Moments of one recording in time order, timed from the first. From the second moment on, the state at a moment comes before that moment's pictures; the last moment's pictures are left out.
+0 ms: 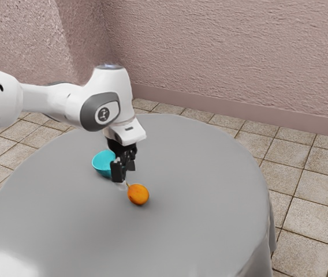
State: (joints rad) arm -0.19 0.13 0.03 -2.02 -0.06 2.06 1.13
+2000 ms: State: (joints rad) arm 0.01 0.37 0.17 -1.72 -0.06 2.15 1.33
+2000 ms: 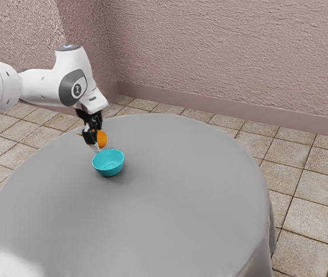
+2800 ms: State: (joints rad) arm 0.01 0.49 0.17 -1.64 -0.09 2.12 1.34
